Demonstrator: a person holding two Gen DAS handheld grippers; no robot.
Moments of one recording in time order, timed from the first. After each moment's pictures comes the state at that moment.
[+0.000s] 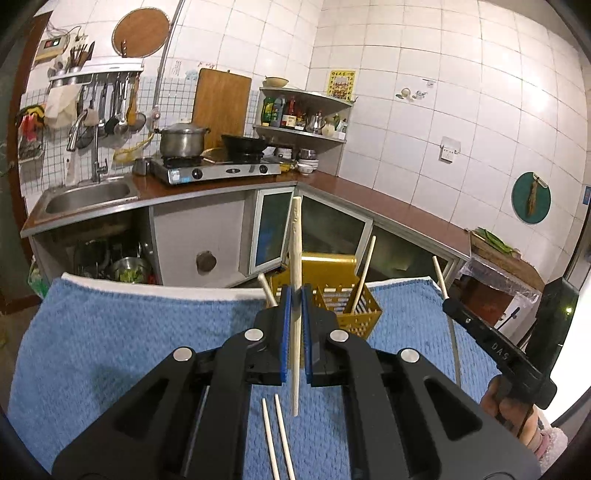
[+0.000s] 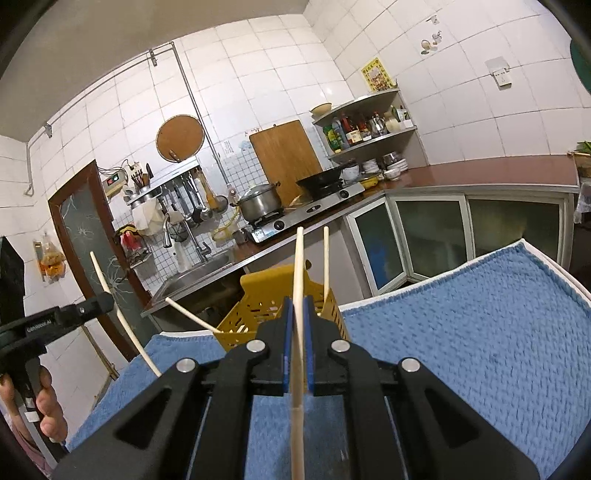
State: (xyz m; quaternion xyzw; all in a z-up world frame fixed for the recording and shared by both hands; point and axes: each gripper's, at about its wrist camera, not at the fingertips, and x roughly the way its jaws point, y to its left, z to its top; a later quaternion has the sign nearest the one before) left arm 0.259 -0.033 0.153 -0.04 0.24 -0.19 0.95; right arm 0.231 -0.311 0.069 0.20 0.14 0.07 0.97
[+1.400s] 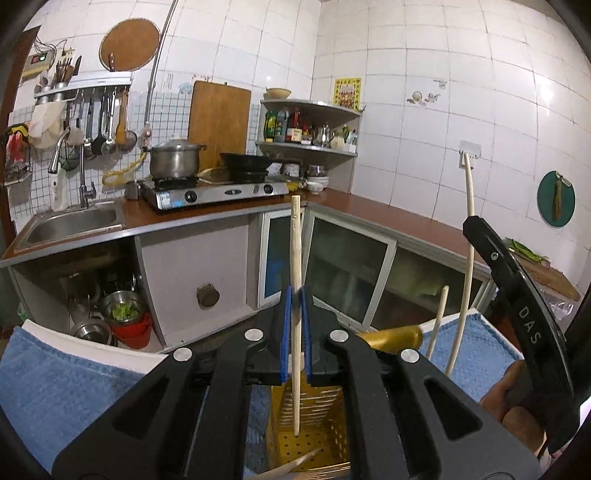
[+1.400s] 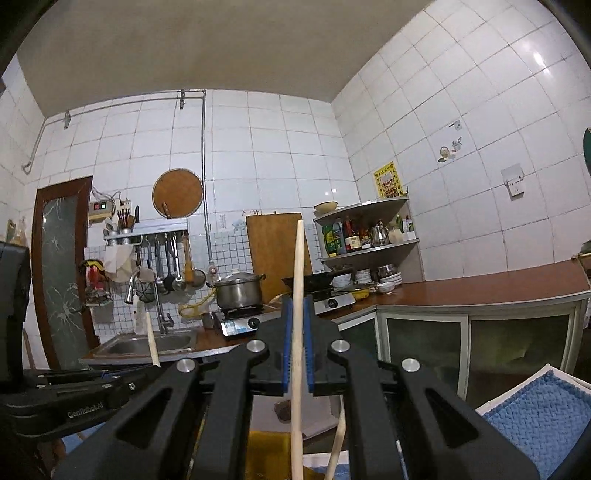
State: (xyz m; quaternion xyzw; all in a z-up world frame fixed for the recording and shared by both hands) left arm 0.411 -0.095 0.106 -0.02 0.20 -0.17 0.97; right arm 0.367 -0.261 0.105 0.09 -0.06 0.00 0.99
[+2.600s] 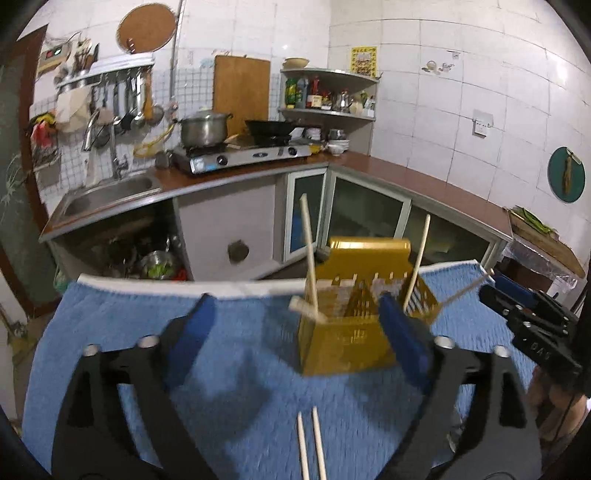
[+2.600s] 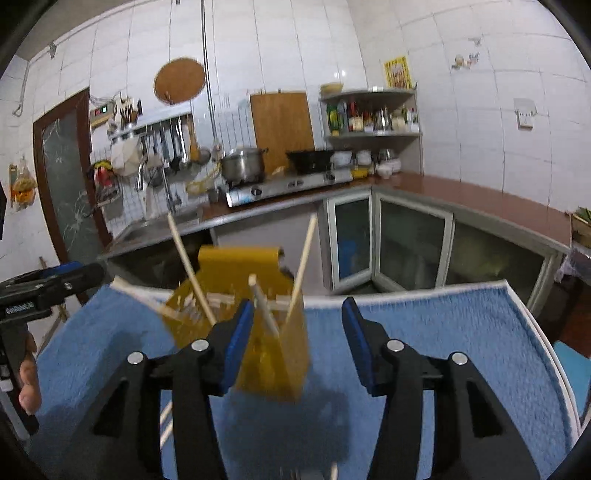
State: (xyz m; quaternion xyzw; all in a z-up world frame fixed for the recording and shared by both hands) left arm 0.303 -0.044 0.120 0.00 0.27 -0.12 0.95; right arm 0.280 -0.296 0.075 0.07 0.22 0.04 0.97
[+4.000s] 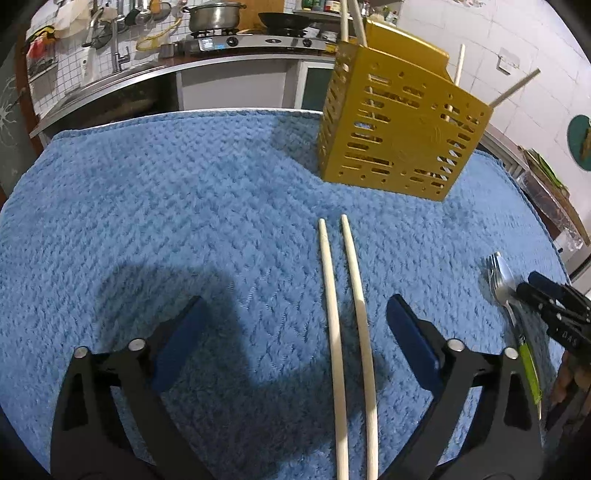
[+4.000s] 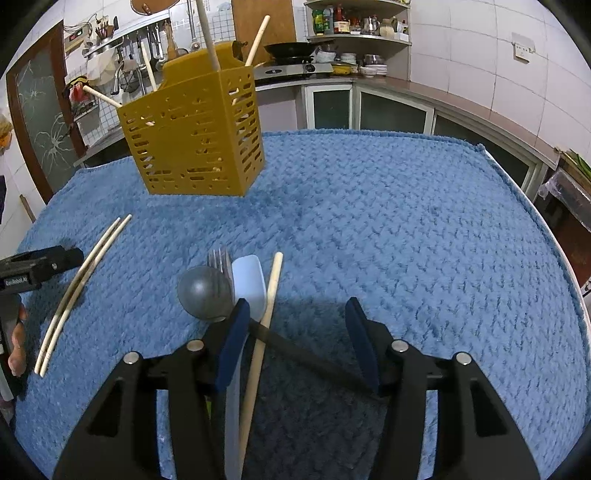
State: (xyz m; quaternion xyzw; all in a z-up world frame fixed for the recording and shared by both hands) left arm 0.268 -0.031 -0.047 -0.01 0.44 -0.12 0.89; right arm 0.214 -0.319 -0.060 0.05 0.39 0.01 0.92
